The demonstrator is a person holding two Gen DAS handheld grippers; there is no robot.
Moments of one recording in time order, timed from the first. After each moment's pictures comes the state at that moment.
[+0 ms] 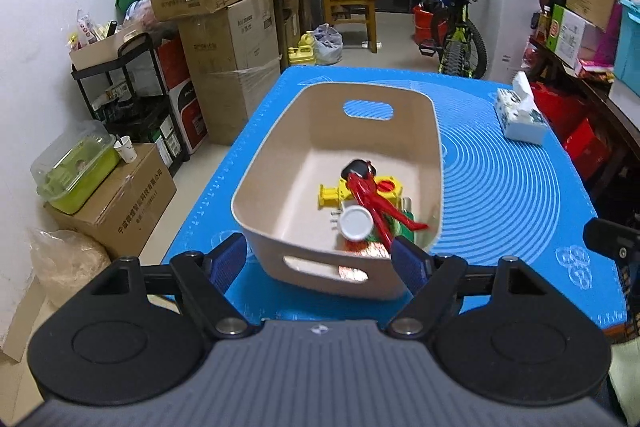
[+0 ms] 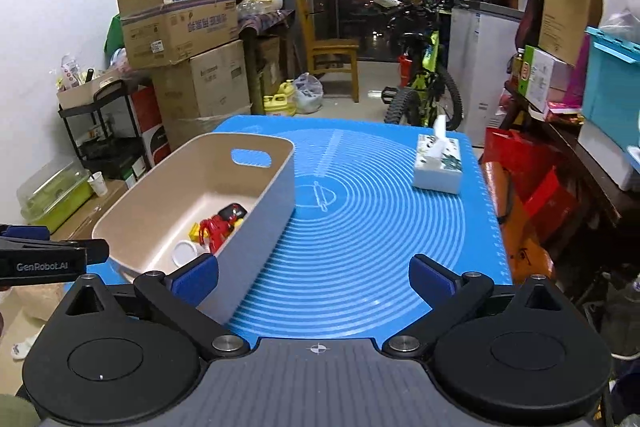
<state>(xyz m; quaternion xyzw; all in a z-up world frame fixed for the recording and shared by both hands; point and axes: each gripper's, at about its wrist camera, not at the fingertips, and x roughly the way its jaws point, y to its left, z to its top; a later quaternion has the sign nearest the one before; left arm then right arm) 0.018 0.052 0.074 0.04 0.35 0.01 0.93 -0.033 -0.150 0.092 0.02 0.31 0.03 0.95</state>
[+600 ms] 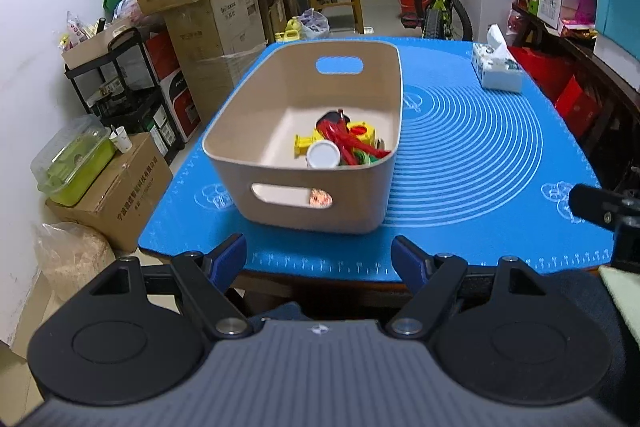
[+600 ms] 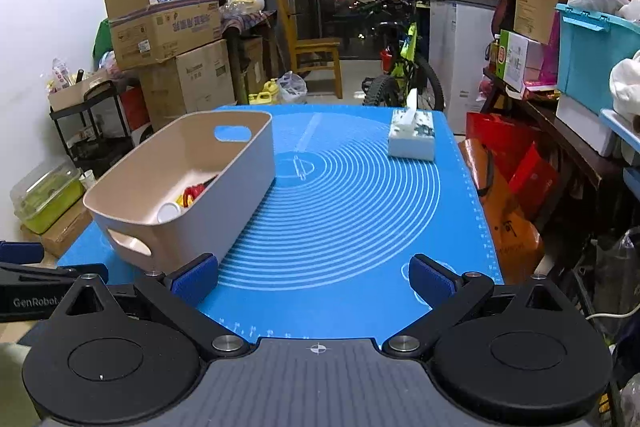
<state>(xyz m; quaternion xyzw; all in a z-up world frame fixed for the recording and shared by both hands) -0.028 0.025 0.035 0.07 0.37 0.00 0.93 -0.078 -0.167 0.051 0.04 0.30 0.01 0.95</state>
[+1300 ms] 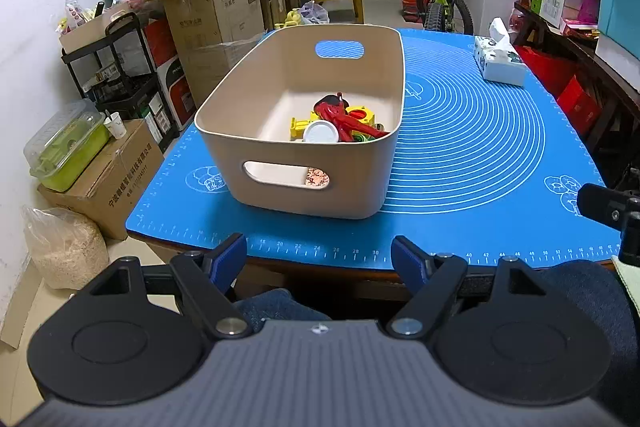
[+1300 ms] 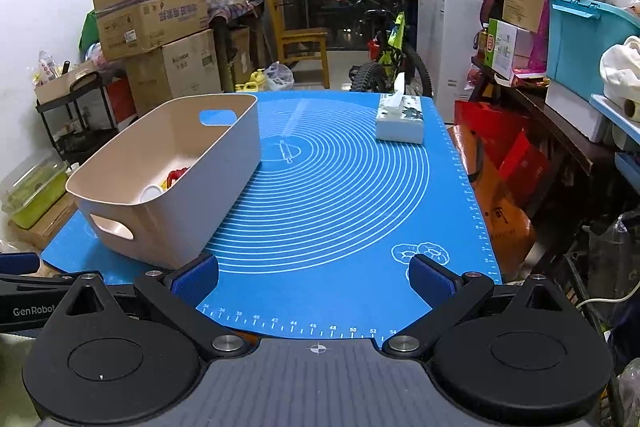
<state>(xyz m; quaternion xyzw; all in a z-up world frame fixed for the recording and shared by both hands) -0.028 0.030 0.020 0.05 0.37 0.00 0.93 -0.077 -0.166 0.036 0.04 0.31 -0.01 0.95</state>
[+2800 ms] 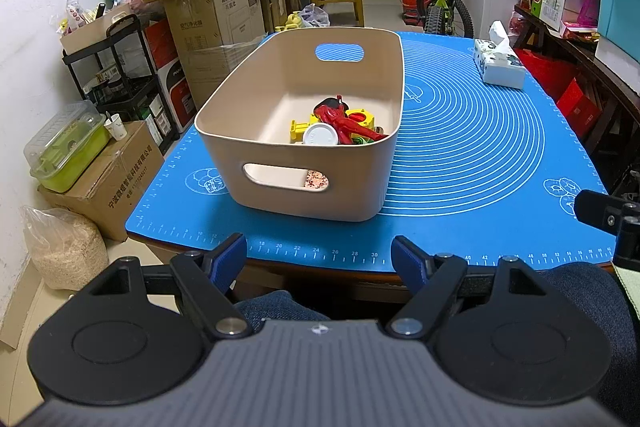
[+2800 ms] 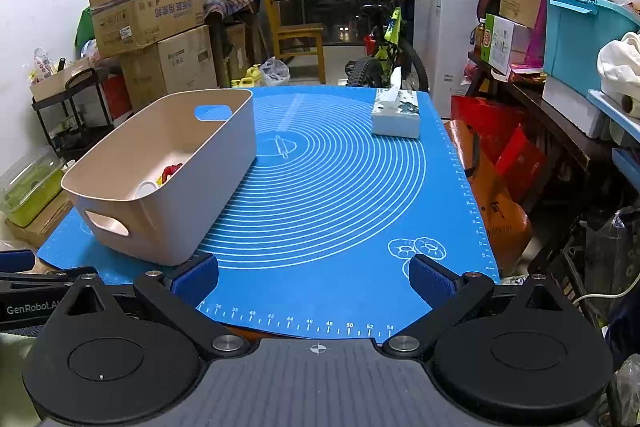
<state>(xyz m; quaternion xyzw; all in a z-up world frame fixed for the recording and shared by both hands) -0.028 0.029 0.019 0.05 0.37 0.00 0.93 -0.079 -0.167 0.031 0.04 0.32 -0.02 0.95</state>
